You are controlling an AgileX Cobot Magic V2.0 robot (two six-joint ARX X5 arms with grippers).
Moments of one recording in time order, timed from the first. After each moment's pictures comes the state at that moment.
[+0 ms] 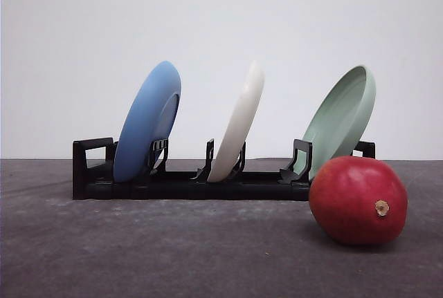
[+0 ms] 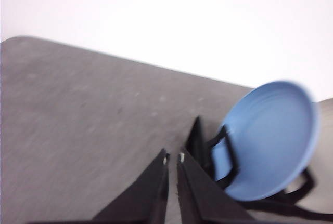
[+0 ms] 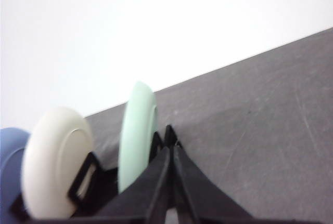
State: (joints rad) left_arx -0.02 0.23 0.41 -0.30 0.05 -0.24; right_arx -0.01 0.10 0.36 -0.31 -0.15 0.45
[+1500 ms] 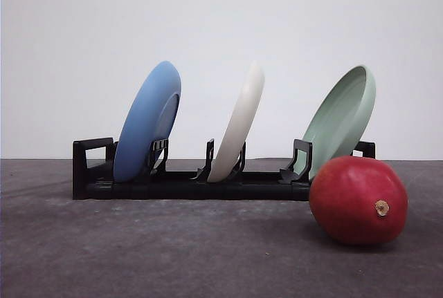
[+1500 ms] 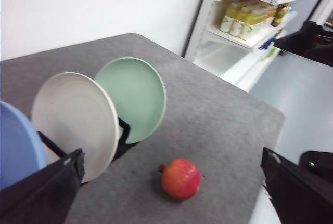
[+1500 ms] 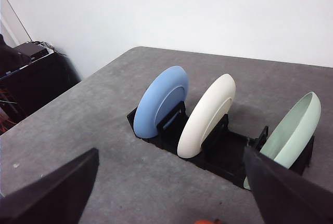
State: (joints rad) left_arx -0.19 0.79 1.05 -0.56 0.85 0.01; right_arx -0.01 0.57 1.04 -0.75 -0.74 0.07
